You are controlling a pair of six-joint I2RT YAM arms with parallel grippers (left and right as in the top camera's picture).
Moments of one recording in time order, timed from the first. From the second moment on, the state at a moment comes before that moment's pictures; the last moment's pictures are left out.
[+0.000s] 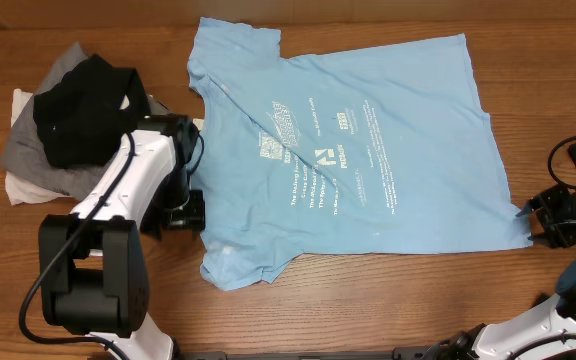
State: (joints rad) left arm -0.10 1.82 1.27 -1.32 -0.09 -0.25; right arm -0.72 1.89 1.30 -1.13 -0.24 0.38
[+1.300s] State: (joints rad) left arm 0.11 2.01 1.28 -1.12 -0.15 -0.29; right arm -0.44 1.66 1.30 -0.92 -0.65 0.15
